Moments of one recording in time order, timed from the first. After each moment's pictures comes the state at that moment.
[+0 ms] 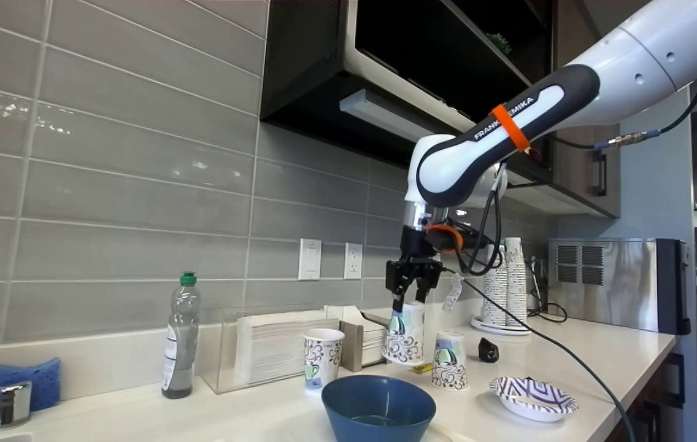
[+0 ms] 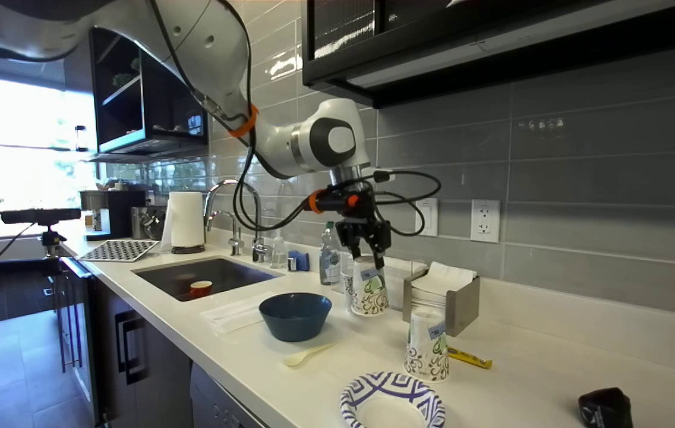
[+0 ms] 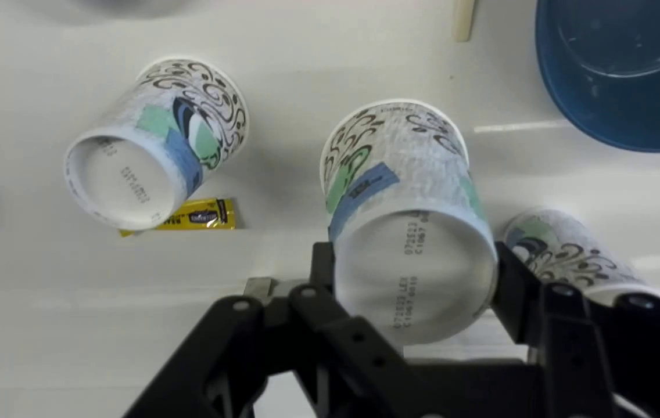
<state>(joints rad) -0.01 0.17 -0.02 -1.88 -0.13 2.29 0.16</state>
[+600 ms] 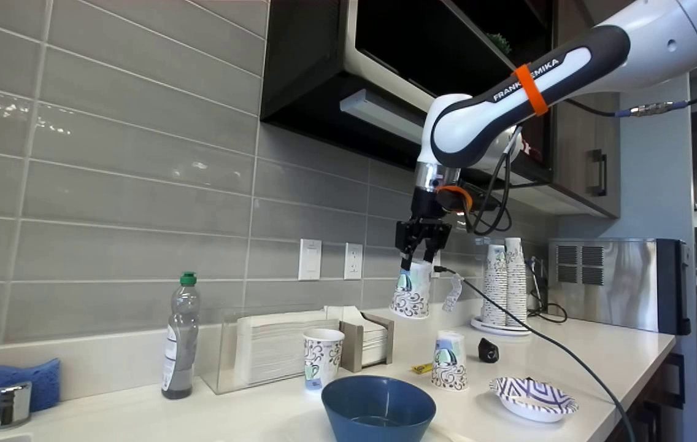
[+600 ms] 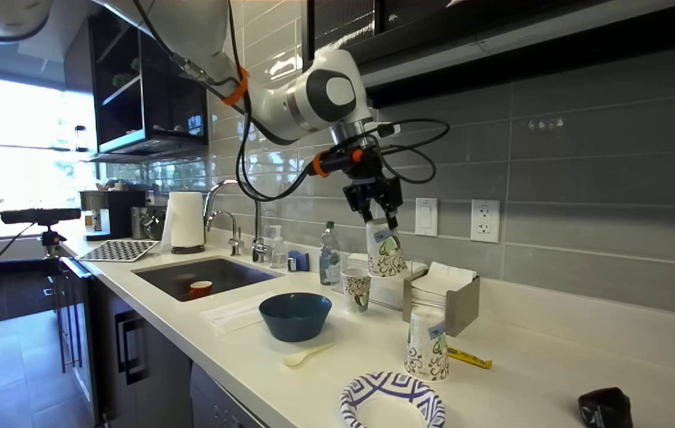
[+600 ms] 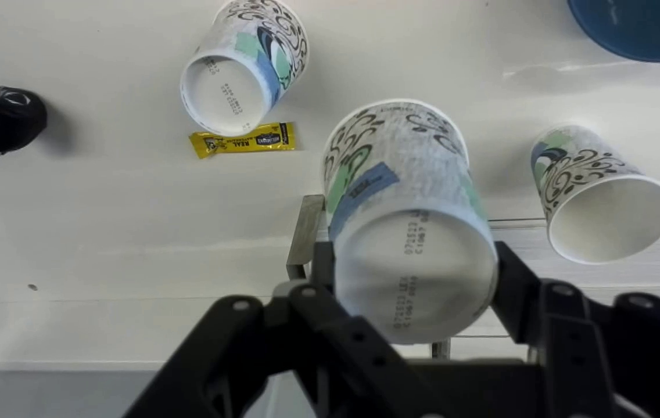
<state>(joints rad) -0.01 0.08 -0.04 -1.83 -0.18 2.24 0.18</state>
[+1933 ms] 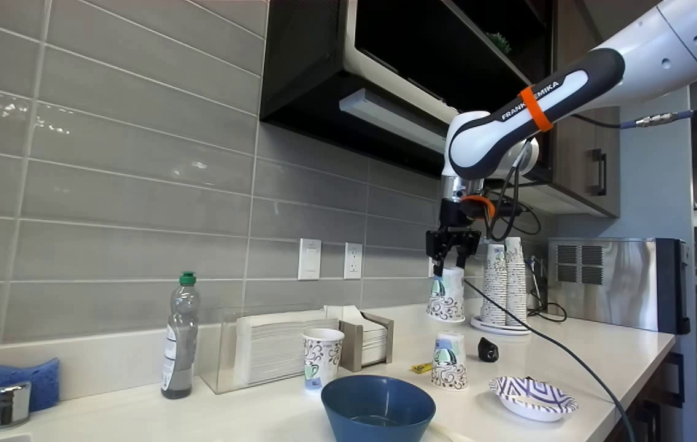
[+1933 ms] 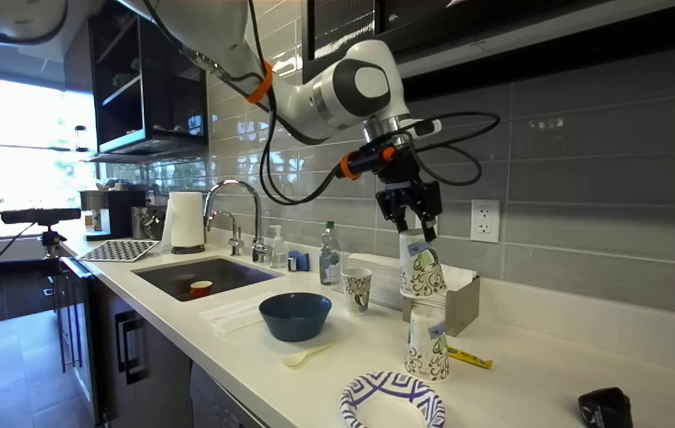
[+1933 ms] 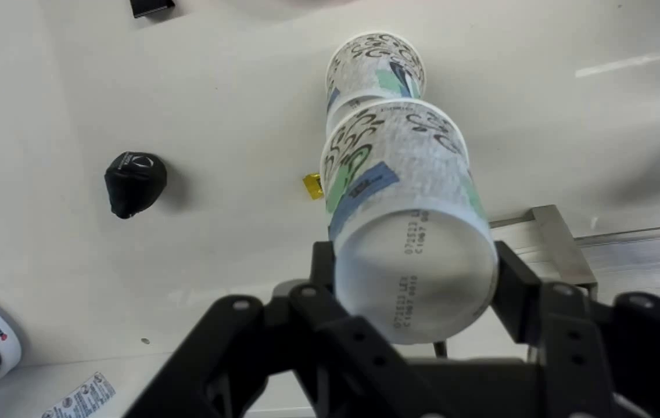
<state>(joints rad) -0.08 0.10 -0.12 -1.82 -0.18 2.19 0.18</state>
